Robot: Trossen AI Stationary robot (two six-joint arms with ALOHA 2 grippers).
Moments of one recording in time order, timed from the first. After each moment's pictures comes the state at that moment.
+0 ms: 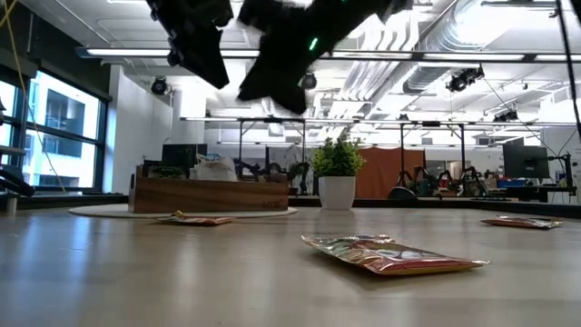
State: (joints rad) left arm 0.16 1.24 1.14 -0.73 -0.32 -0.27; right arm 0.11 1.91 1.34 0.09 0.64 -0.69
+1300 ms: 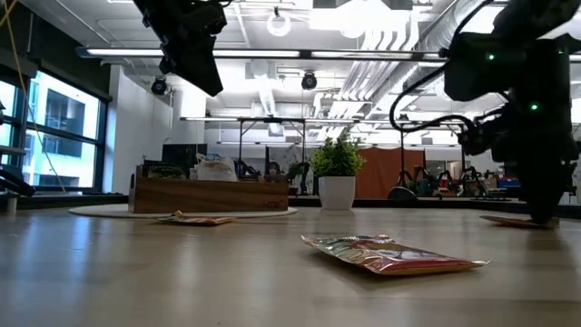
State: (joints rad) left arm 0.15 1.21 1.07 -0.70 -0.30 -0.32; right arm 0.10 1.36 0.56 -0.78 0.07 0.94
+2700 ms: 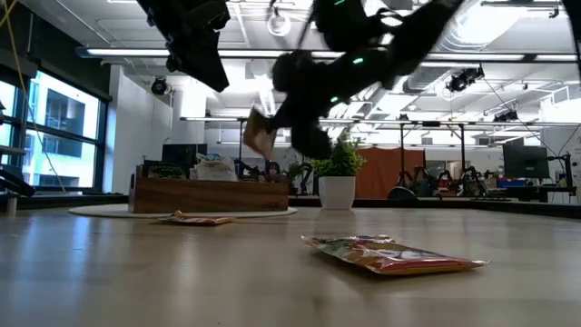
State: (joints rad) left arm 0.15 1.21 1.07 -0.65 -0.29 -0.26; right arm -0.08 1.89 1.07 0.49 0.61 -1.06
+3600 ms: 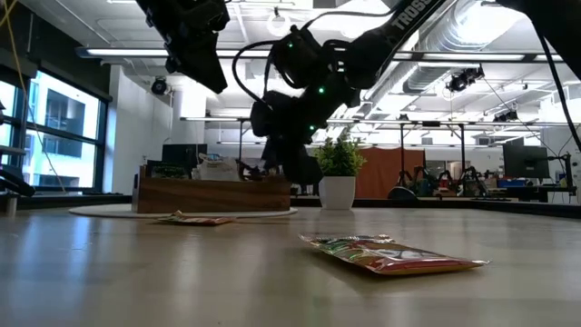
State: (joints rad) left arm 0.15 1.21 1.07 -0.66 -0.27 -0.26; right arm -0.17 2.07 1.32 0.17 0.57 -1.07
